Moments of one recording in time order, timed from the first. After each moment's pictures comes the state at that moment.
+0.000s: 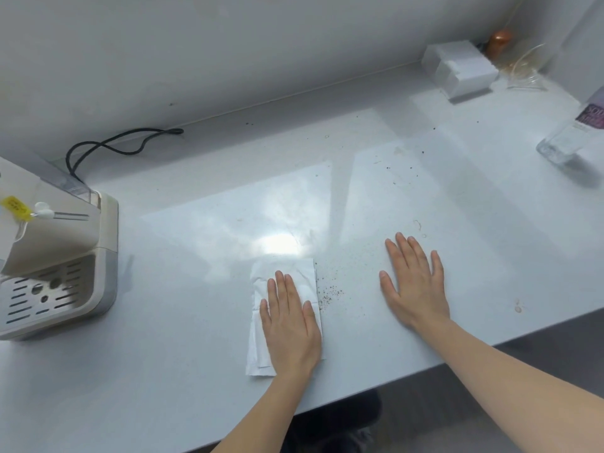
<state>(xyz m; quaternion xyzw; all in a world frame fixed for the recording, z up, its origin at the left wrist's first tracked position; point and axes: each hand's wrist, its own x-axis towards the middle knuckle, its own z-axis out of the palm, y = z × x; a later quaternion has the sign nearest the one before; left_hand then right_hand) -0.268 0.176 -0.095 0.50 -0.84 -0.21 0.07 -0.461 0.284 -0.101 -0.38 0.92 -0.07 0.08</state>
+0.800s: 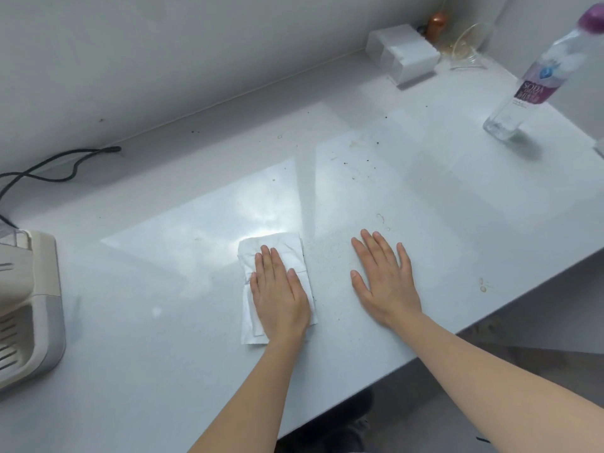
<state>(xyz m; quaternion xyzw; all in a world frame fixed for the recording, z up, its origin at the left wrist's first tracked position) -0.338 0.147 -0.096 0.46 -0.84 -0.27 0.11 -0.461 0.284 -0.096 -0.38 0.92 -0.07 0.09</state>
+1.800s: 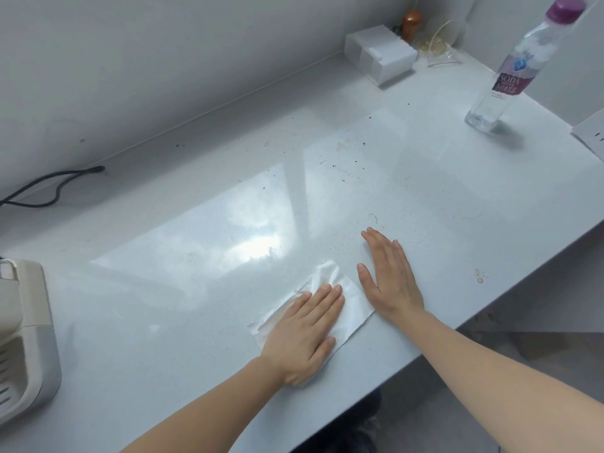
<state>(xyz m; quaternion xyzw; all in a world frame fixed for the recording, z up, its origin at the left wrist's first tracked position) -0.301 0.137 -0.091 -0.06 -0.97 -0.22 -0.11 -0.465 0.283 -0.091 -0.33 0.91 -0.25 0.08</state>
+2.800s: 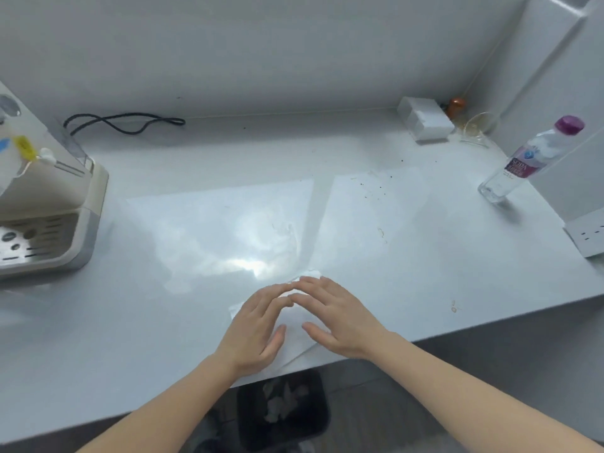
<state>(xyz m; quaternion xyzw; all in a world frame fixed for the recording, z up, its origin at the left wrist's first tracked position) -0.215 0.174 -0.067 0.13 -0.93 -0.30 0.18 -0.391 0.293 -0.044 -0.72 0.67 -0.14 0.13</state>
